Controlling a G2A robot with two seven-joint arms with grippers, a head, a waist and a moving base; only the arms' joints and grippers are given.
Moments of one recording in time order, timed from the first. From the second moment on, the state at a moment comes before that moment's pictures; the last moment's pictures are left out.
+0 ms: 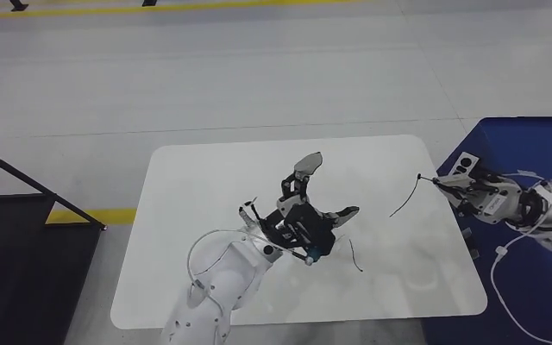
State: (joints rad) left arm 1.25 -1.49 -1.04 -1.97 2.02 -0.38 0.16; right arm -1.41 -0.53 1.65 -1.68 1.44 0.57 1.16
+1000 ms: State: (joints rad) left arm 1.25 -1.49 -1.04 -1.96 2.02 -0.38 0.16; right arm -1.27 -0.58 1.54 -1.99 1.74 0.74 0.82
